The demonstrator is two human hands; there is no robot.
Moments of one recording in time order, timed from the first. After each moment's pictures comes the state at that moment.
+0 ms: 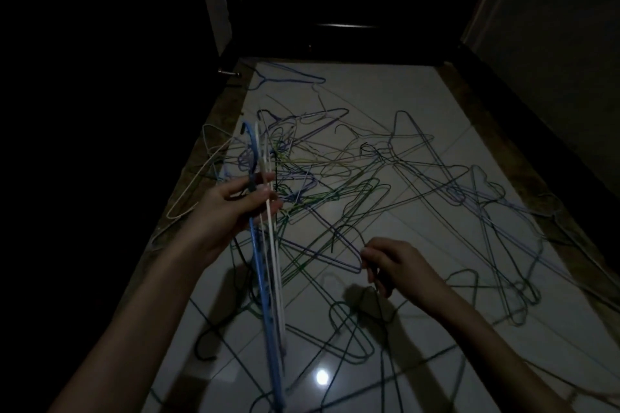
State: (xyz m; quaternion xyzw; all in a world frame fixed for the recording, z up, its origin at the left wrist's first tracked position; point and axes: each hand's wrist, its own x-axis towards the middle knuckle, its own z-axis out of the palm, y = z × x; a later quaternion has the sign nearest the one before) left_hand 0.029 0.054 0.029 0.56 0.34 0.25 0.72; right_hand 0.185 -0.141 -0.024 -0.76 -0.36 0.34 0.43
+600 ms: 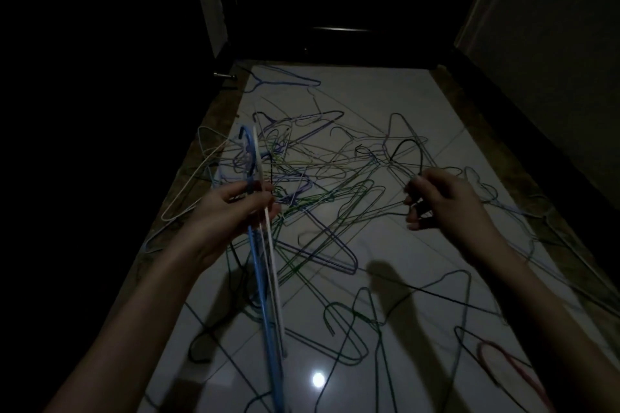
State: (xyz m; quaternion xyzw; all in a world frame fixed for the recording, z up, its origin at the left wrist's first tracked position) left_hand 0.034 0.052 0.027 0.56 0.36 0.24 0.71; right_hand 0.225 -0.142 0.049 -0.76 -0.28 0.20 0.55
